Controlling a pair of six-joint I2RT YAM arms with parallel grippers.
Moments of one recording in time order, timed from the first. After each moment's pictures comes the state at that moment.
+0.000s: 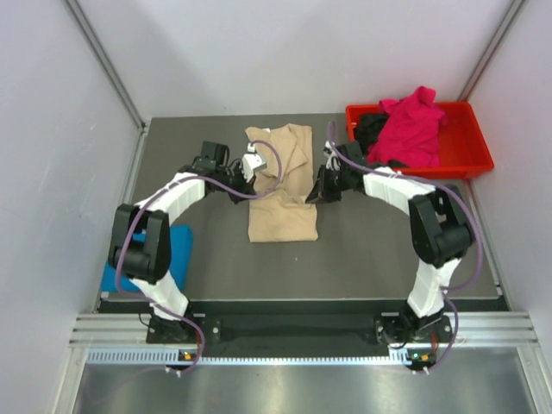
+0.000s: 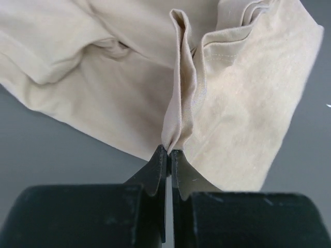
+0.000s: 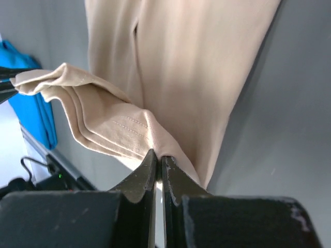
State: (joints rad) left arm -0.25 1.67 1.15 -0.39 0.68 0.64; right arm 0.43 1.81 1.22 -0.30 -0.48 0.55
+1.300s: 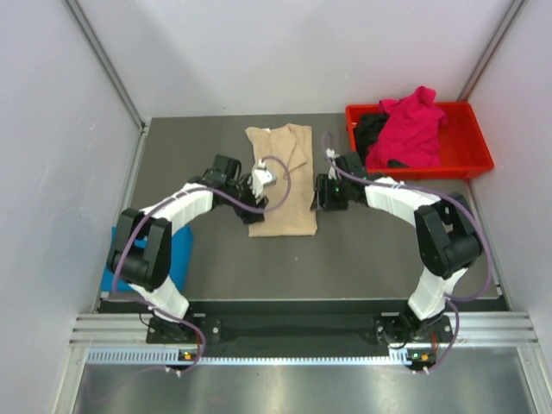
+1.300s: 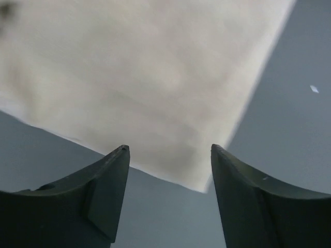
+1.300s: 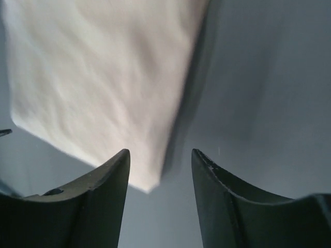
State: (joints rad) left arm -0.33 1.69 1.11 -0.37 0.56 0.53; right arm 0.46 1.77 1.17 -0.29 -0.24 0.39
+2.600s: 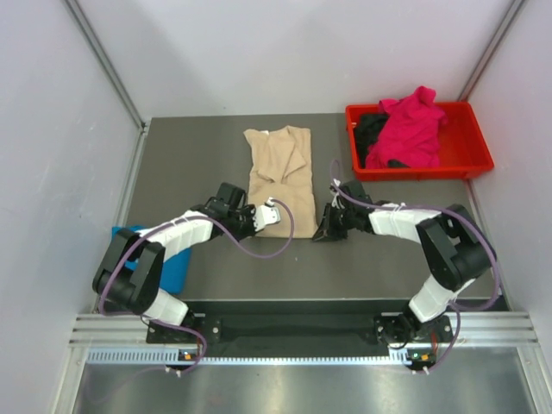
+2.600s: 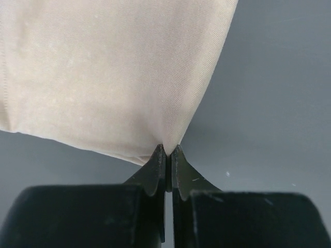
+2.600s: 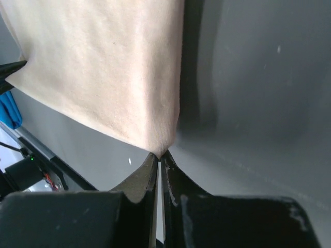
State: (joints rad) left arm -0.45 1.51 0.77 -0.25 0.38 0.81; right arm 0.50 1.67 0.81 -0.11 -0.41 0.66
